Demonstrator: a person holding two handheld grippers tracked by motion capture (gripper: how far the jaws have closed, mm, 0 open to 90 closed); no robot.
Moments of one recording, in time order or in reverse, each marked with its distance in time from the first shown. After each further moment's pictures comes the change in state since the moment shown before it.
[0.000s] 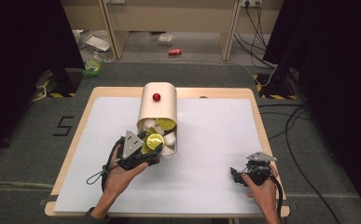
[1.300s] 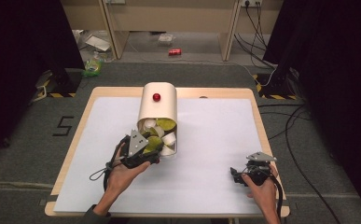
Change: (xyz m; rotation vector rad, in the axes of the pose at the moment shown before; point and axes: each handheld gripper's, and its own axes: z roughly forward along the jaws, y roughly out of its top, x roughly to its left) left arm 0.001 -0.001 0.009 0.053 -0.002 0.049; right arm 0.000 0.000 0.000 0.000 -0.001 0.000
